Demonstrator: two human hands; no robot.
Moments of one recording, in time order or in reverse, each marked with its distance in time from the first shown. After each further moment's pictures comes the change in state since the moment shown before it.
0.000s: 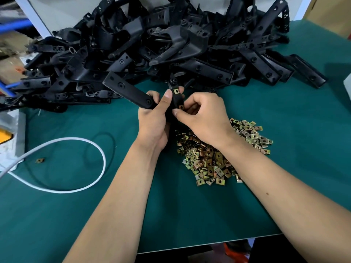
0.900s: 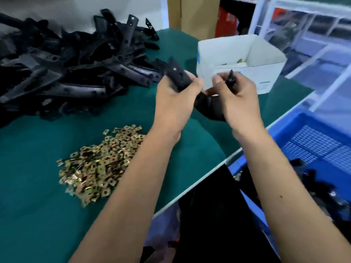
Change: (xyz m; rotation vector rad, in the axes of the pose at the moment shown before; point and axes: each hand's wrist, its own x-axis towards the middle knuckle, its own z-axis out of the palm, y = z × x) left_hand -0.083 -0.104 0.250 0.382 -0.461 0.037; right_hand -0.106 0.062 -0.259 0.121 0.694 0.174
